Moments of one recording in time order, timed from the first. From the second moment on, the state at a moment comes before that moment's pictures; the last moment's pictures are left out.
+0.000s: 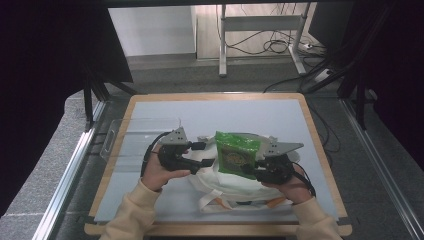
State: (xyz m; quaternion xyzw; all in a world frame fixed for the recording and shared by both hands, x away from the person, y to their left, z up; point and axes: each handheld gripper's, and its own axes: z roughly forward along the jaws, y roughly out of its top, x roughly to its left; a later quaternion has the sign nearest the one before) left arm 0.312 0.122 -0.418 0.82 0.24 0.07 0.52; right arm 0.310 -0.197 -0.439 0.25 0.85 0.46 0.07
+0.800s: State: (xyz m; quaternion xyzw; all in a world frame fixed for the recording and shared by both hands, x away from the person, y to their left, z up) left arm 0.341 0.092 -0.377 0.88 0.13 0.04 0.45; right arm 0.316 -0.187 -0.436 0.18 0.89 0.40 0.08
